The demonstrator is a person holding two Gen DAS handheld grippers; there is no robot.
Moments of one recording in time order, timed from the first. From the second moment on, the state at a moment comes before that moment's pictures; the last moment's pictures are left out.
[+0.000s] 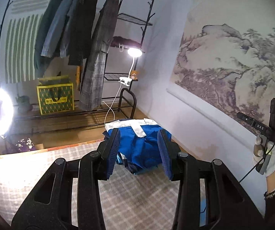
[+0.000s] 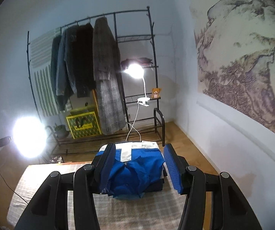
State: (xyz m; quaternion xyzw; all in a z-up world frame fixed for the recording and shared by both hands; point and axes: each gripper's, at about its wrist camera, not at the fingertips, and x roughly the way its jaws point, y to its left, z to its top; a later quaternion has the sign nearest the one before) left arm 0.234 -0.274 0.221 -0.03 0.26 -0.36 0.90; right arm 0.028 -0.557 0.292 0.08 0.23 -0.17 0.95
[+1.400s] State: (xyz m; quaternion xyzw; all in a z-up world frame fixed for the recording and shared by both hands) left arm 0.108 -0.216 0.063 0.02 0.31 -0.33 0.89; right arm -0.036 -0.422 0.145 0.08 0.29 -0.23 0.93
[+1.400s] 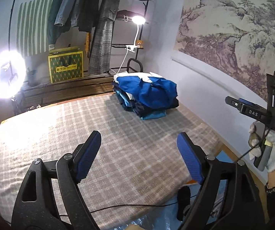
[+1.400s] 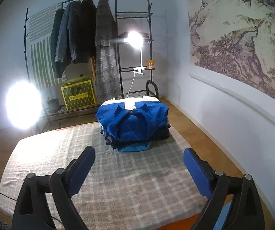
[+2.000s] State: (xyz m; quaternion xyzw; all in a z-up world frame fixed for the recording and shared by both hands) left arm 0.145 -0.234 0.039 0.04 0.23 -0.26 0.94; right arm 0.009 -0.415 0.096 0.08 0.26 -0.24 0.93
